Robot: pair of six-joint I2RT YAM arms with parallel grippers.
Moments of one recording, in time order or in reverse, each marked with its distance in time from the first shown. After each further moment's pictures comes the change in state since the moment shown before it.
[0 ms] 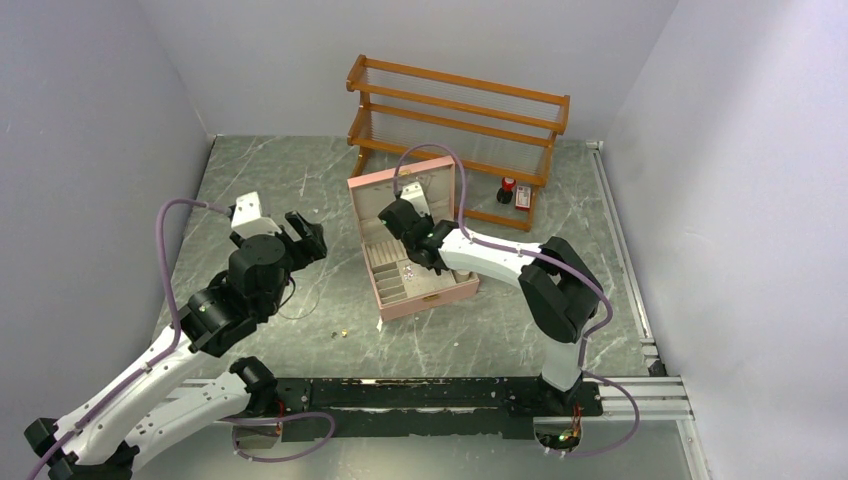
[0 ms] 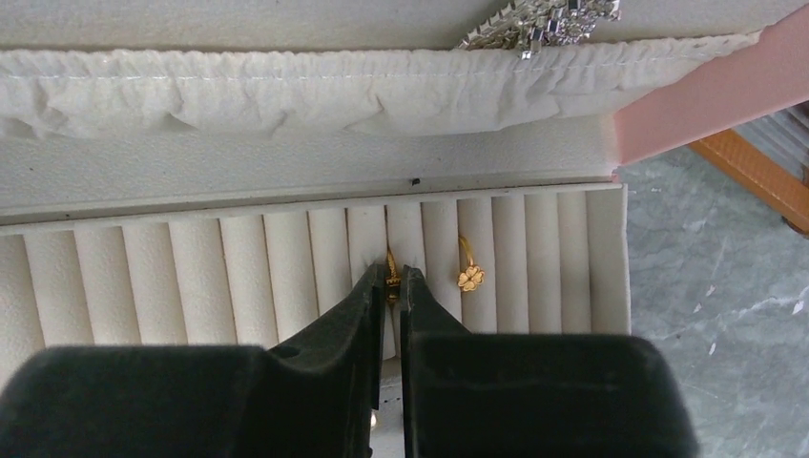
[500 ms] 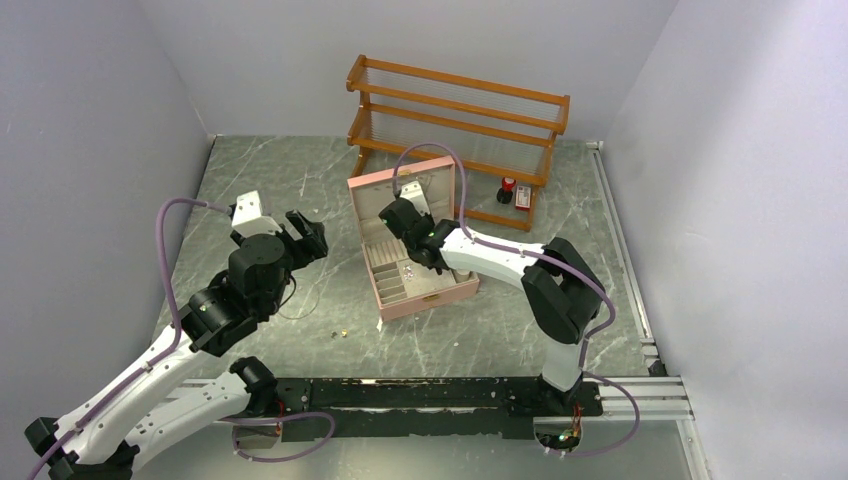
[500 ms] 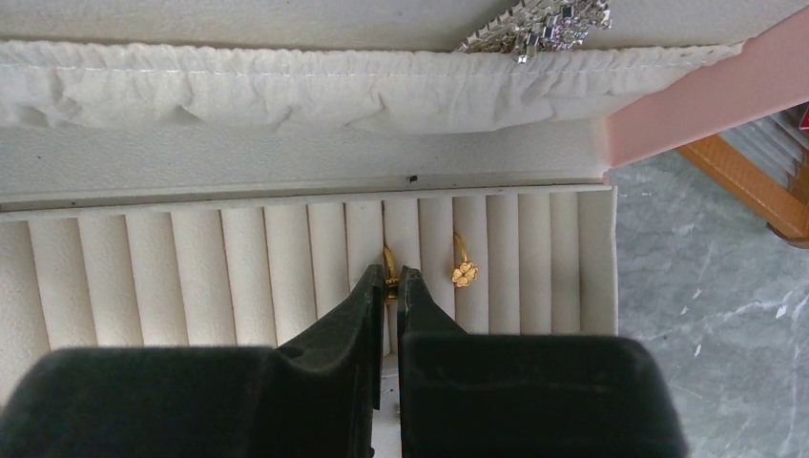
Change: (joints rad) left arm 0.000 0.003 0.000 0.017 0.004 0.005; right arm 0.003 -0.014 0.003 -0.014 0.000 -0.021
